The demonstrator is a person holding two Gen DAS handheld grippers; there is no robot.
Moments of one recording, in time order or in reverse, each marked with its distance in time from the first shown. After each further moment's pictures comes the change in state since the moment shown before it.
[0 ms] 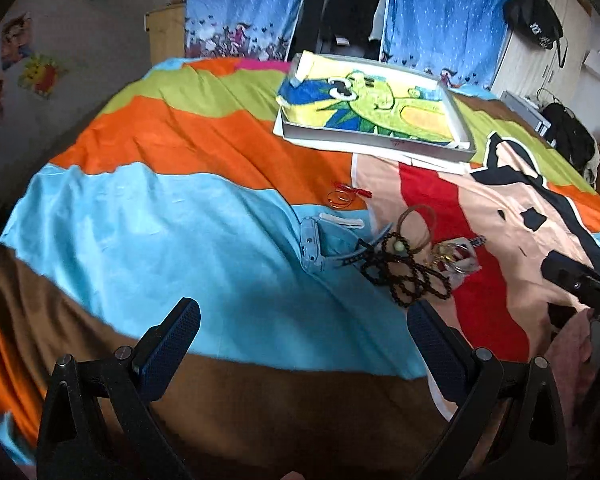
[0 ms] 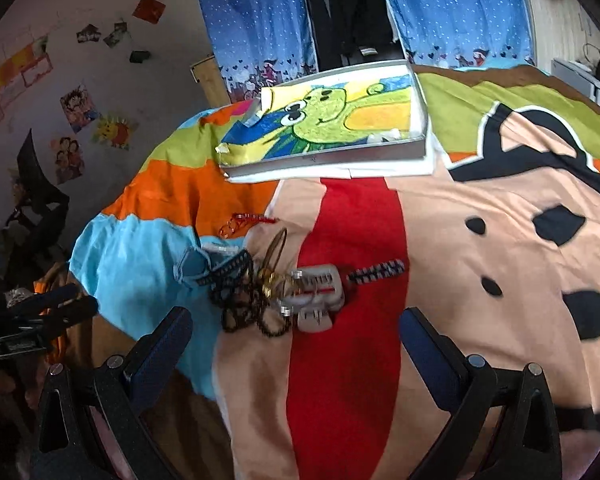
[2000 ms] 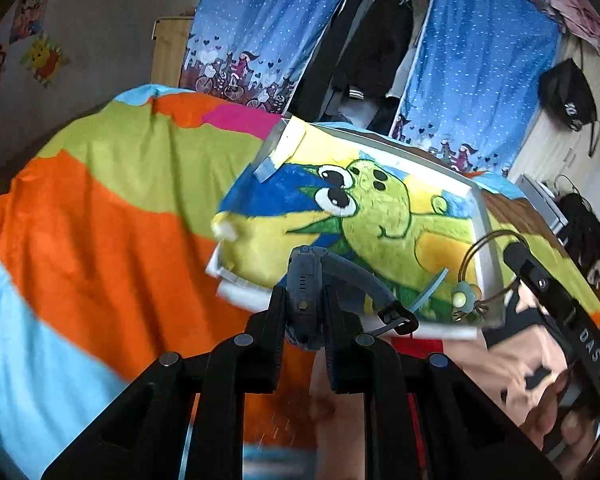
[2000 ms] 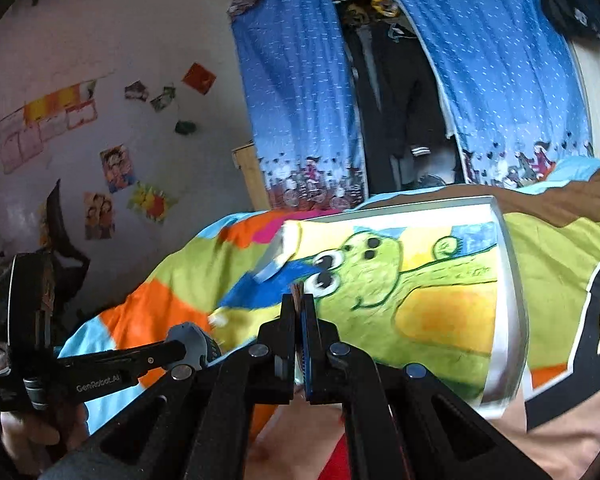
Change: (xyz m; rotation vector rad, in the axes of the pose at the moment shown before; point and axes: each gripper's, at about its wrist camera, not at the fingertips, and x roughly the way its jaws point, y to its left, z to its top) left arm 0.133 -0.008 0.186 -0.175 -0.157 -0.050; right arm 0.116 -0.028 0.182 -0.088 -0.345 0.145
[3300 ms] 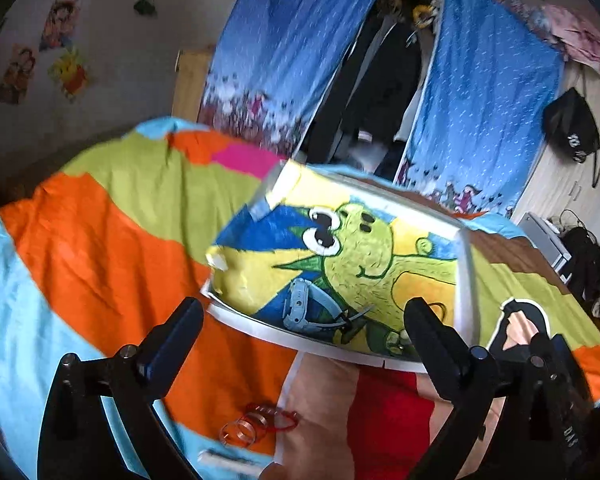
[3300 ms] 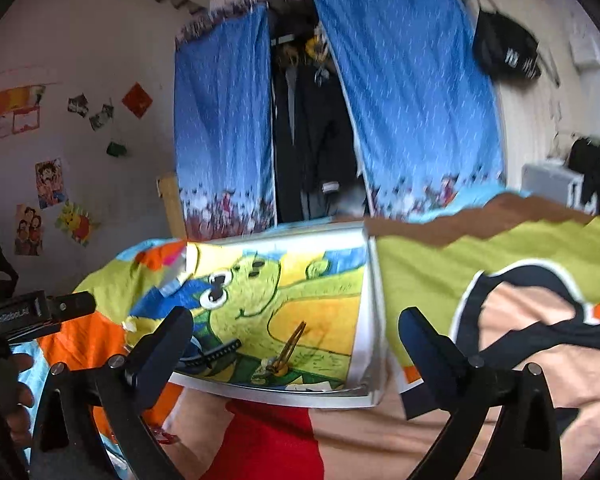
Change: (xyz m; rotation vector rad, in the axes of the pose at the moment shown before) left arm -0.057 -0.036 -0.010 -0.027 -0.165 0.053; right arm -0.098 -0.020 -0.024 -0.037 -0.164 -0.318
